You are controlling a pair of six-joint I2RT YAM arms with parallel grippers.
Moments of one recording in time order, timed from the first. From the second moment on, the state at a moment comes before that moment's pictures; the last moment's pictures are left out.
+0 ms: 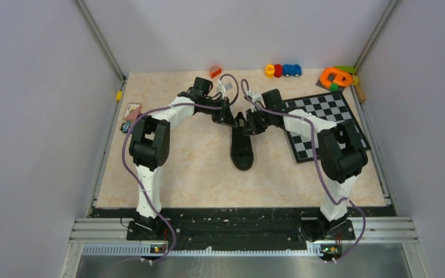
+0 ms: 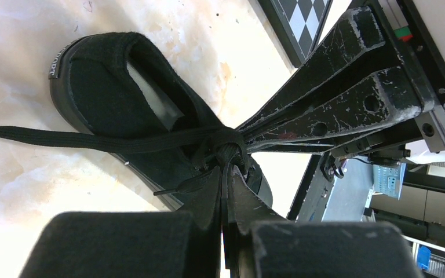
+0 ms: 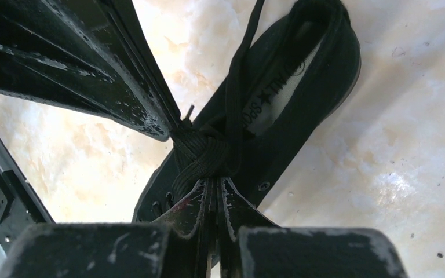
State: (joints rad) left arm -0.36 2.12 1.63 -0.43 0.93 -0.23; right arm 0.46 1.88 1.29 -0.26 -0.52 0.09
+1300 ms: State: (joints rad) left arm -0.31 2.12 1.50 -0.44 0.92 -0.19; right arm 0.47 1.74 1.13 -0.35 -0.31 0.30
